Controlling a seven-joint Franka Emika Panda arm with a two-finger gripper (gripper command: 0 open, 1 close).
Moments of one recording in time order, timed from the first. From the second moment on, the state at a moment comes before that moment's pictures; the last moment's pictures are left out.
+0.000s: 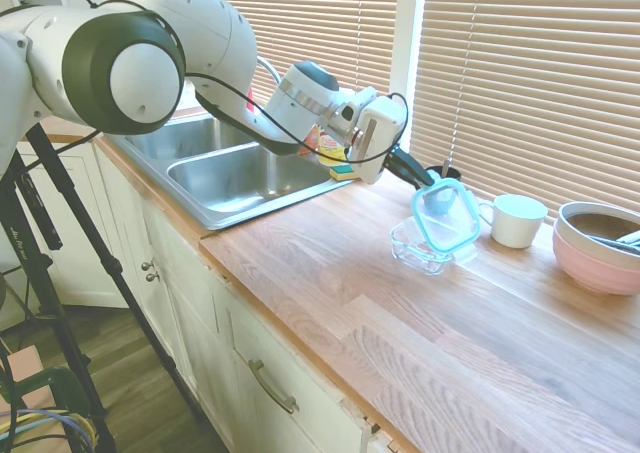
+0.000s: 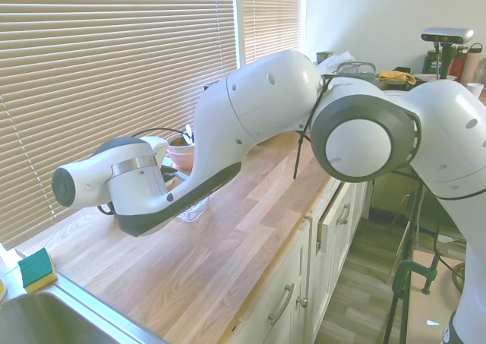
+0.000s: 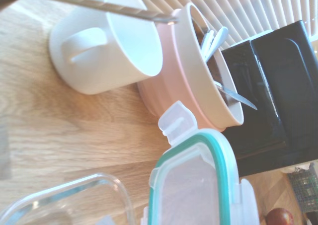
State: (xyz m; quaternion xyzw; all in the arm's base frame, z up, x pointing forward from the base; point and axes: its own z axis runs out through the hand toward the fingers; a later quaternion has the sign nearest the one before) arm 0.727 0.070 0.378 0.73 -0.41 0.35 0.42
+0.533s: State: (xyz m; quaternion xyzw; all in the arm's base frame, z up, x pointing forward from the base) arm 0.733 0.025 0.418 0.70 -0.47 0.35 0.40
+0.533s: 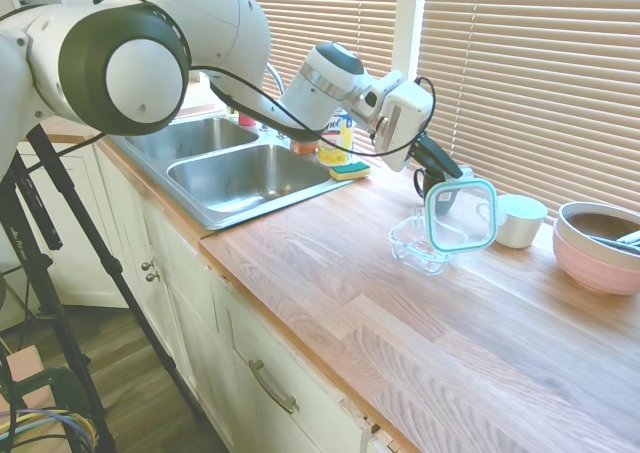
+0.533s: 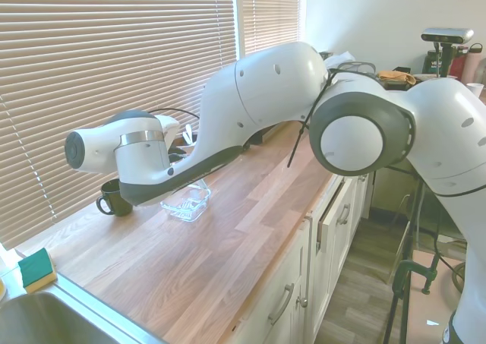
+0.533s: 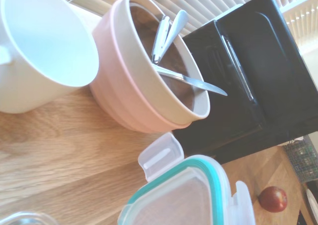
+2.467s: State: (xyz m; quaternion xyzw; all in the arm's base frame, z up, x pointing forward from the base) arm 0.669 0.124 0.458 0.80 -0.58 0.17 -0.03
